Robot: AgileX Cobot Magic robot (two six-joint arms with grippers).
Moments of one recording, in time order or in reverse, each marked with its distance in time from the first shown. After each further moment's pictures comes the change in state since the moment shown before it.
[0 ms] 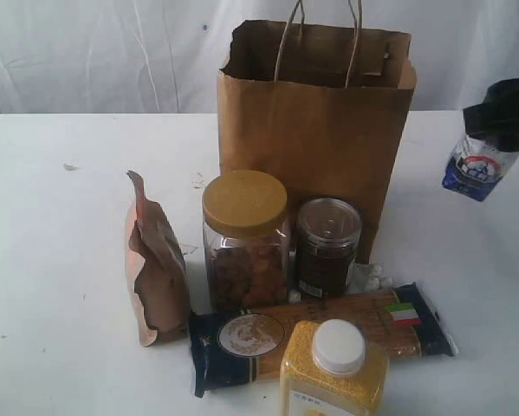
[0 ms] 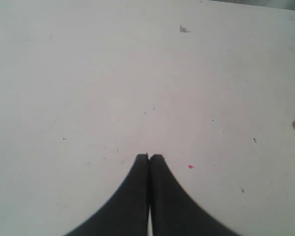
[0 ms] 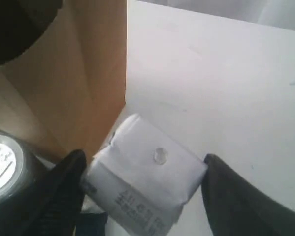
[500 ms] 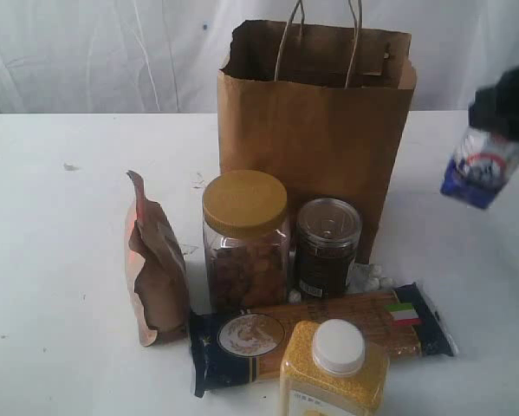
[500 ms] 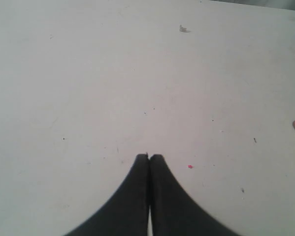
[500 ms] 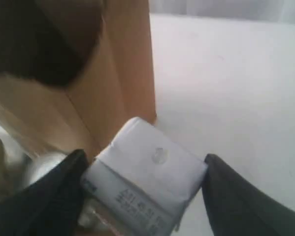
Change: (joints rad) left arm 0.000 0.000 0.000 0.000 0.000 0.000; right arm 0.000 -0.075 -0.032 0.157 0.053 0.000
